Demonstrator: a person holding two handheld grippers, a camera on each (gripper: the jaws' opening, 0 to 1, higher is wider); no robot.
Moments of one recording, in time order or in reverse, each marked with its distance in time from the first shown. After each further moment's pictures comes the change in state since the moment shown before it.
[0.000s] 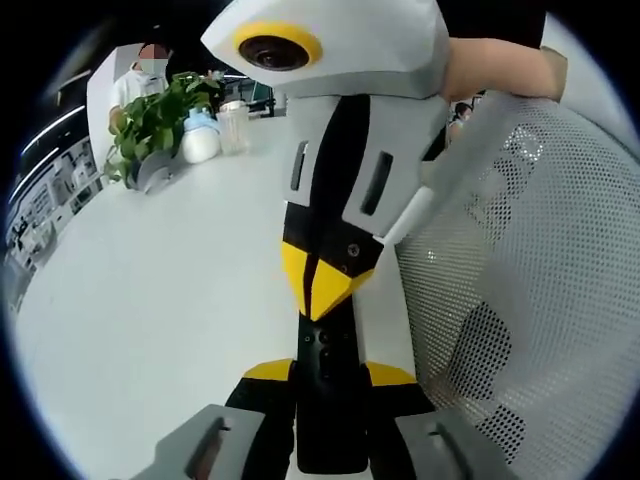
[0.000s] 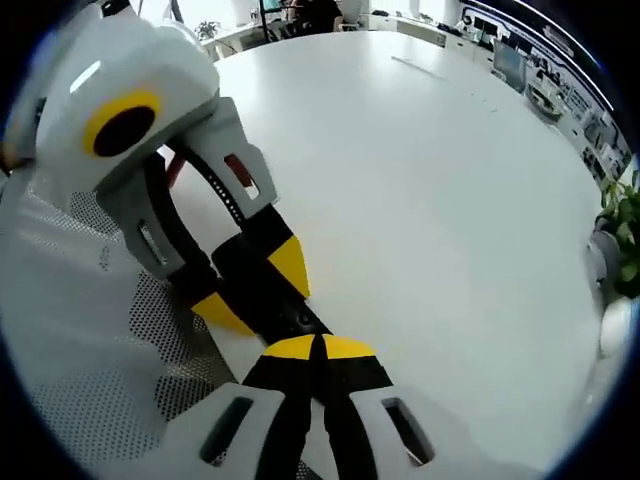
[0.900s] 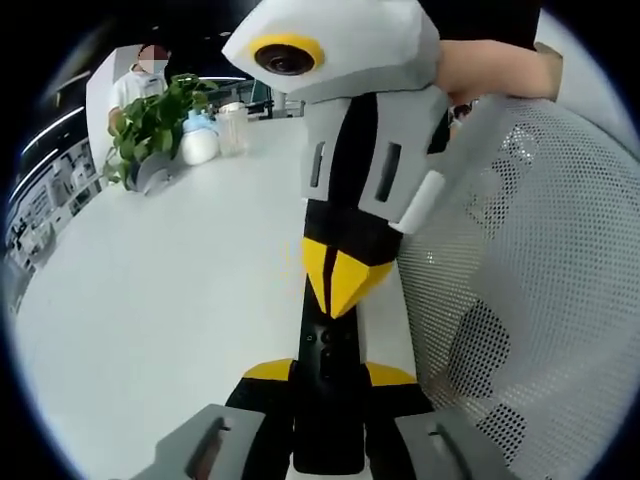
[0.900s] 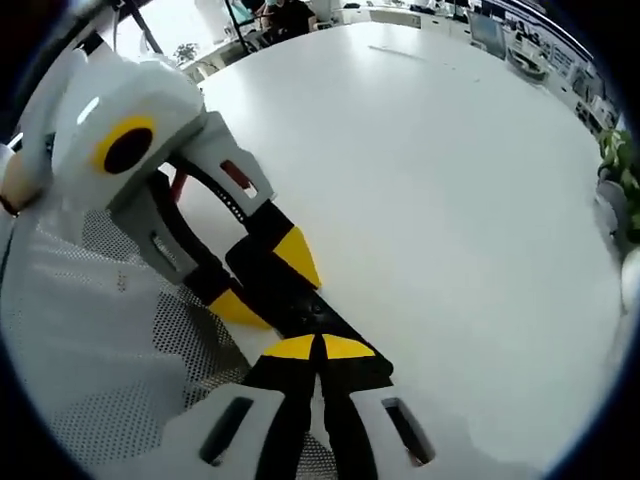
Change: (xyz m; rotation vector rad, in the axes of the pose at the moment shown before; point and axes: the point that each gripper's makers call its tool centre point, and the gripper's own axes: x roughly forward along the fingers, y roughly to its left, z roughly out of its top) left arm 0.000 0.001 0.000 0.002 -0.011 -0.008; right arm -0.006 0.010 -0.008 0.128 -0.023 0.070
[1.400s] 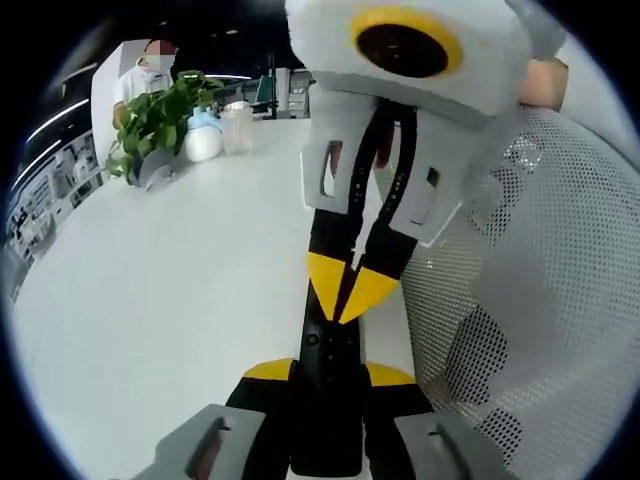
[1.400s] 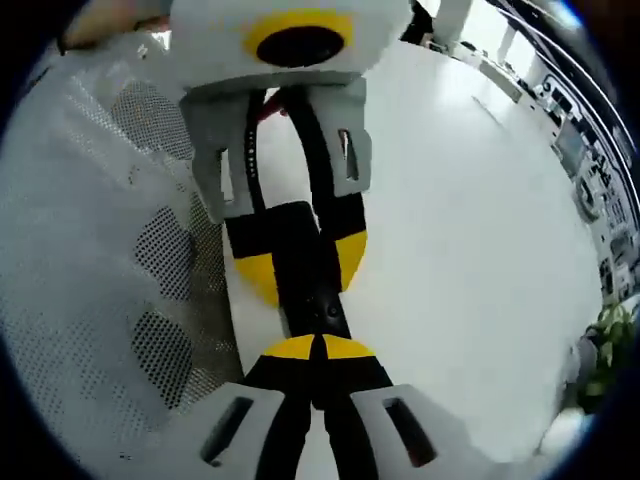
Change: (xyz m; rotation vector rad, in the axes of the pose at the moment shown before) left arm 0.000 0.001 0.000 -0.035 -0.013 -0.010; right arm 0.003 0.006 0.001 -0.640 0.079 -0.054
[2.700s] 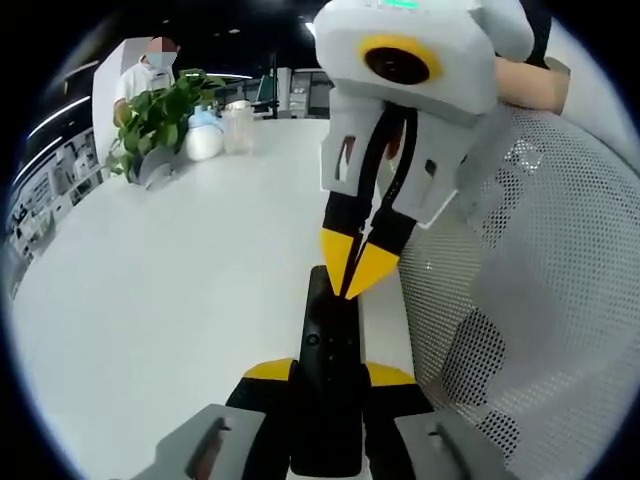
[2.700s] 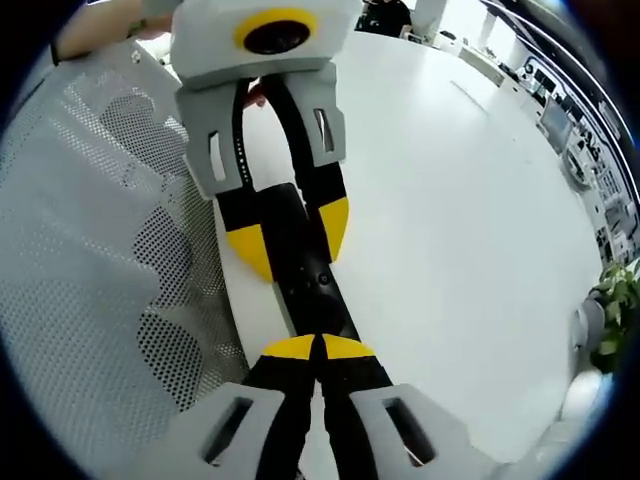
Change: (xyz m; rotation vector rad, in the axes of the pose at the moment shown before) left arm 0.000 -0.001 0.000 -0.006 0.001 -0.002; right arm -0.008 0.000 -0.021 0.229 -0.013 -0.007
